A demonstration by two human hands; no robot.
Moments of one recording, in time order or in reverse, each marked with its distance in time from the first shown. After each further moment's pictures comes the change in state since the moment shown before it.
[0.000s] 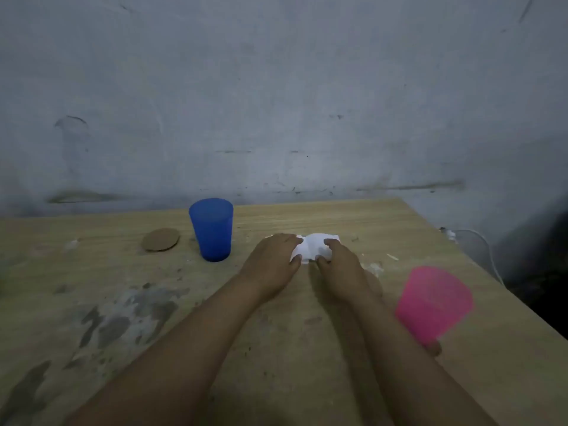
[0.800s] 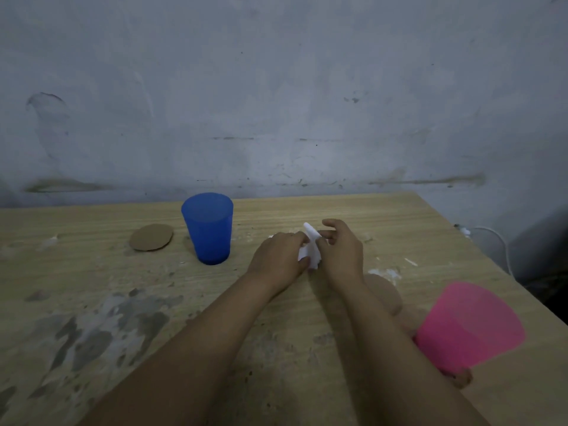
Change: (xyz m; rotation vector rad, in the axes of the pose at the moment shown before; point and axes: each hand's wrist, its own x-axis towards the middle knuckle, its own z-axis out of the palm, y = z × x) left_hand 0.038 -0.024 0.024 -0.065 0.000 -0.057; right_hand 0.041 -0.019 0.022 0.353 0.226 0.012
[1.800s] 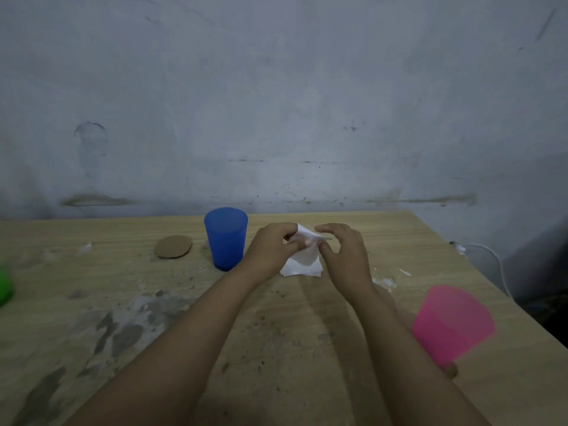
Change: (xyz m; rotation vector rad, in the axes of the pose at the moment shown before) left_hand -0.031 0.028 -0.078 -0.448 0.095 -0.009; right_hand -0.025 -0.032 -0.026 -0.064 -0.028 -0.328
